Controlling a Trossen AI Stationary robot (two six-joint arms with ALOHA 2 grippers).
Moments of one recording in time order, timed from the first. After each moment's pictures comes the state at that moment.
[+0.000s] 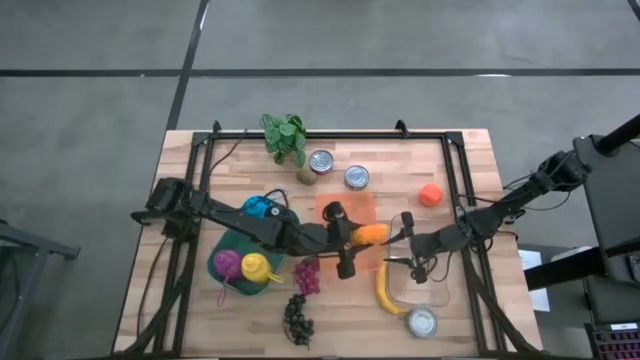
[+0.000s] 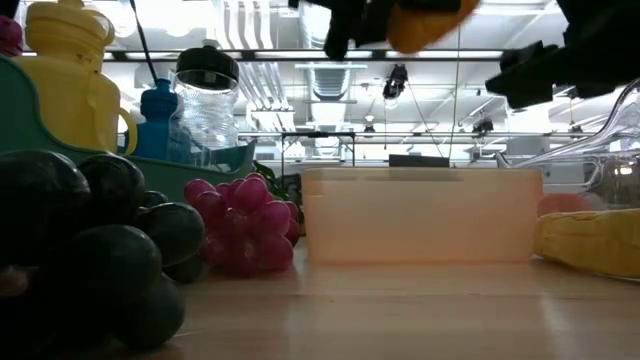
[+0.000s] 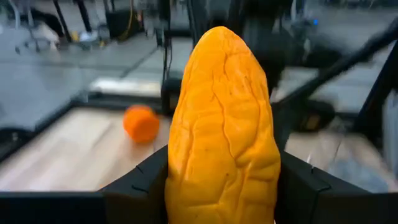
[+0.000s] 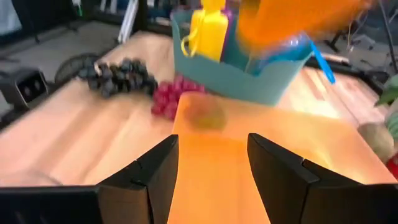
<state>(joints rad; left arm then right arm) -0.25 1.88 1.29 0.34 -0.40 -0.09 0.50 0.99 0.25 0.44 0.36 0.00</state>
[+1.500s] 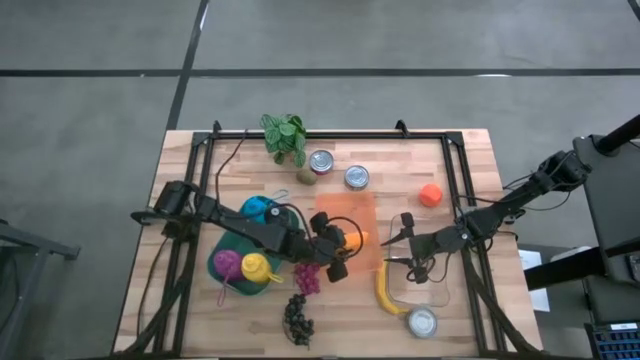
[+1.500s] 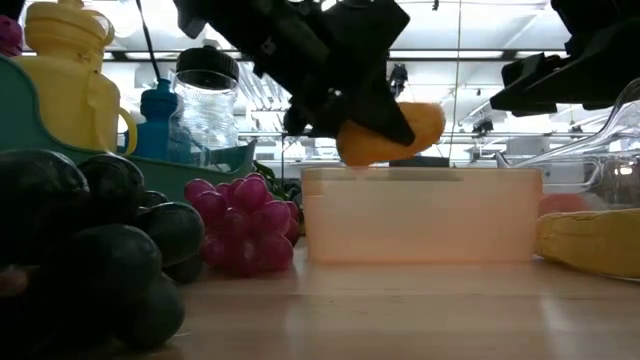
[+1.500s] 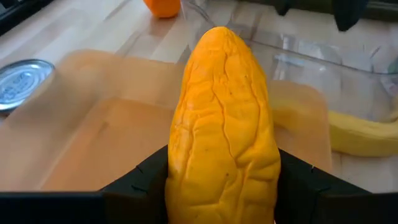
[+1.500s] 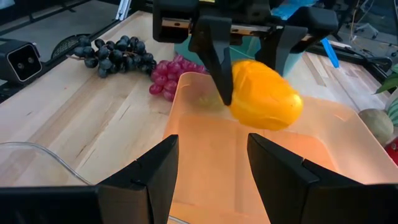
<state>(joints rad) -0.26 1.95 1.24 0.02 -0.46 -0.35 0.50 0.99 0.25 0.37 0.36 0.00</state>
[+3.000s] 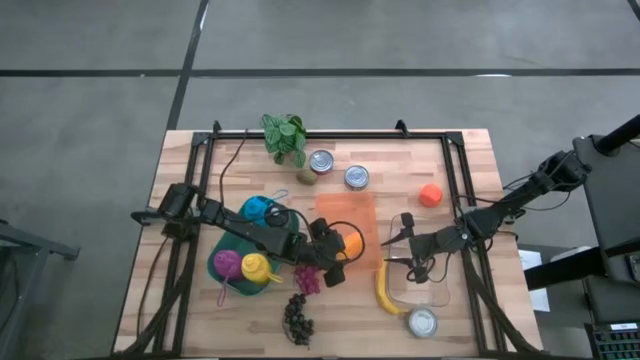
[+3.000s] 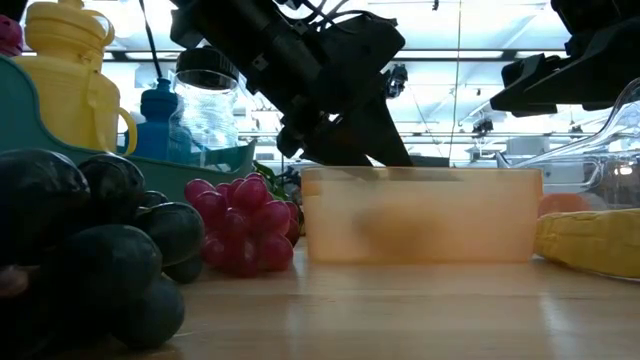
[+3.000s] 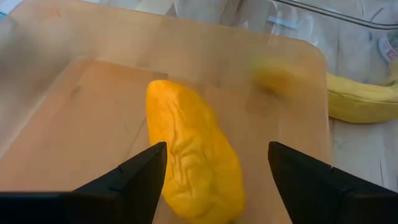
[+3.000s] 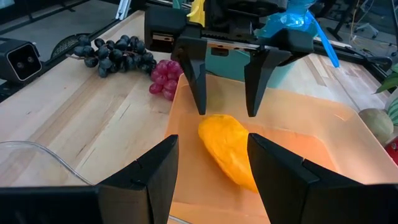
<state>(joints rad) -0.27 1.98 1.24 -0.04 -0.39 -0.42 0.50 0.99 0.25 0.37 0.36 0.00</state>
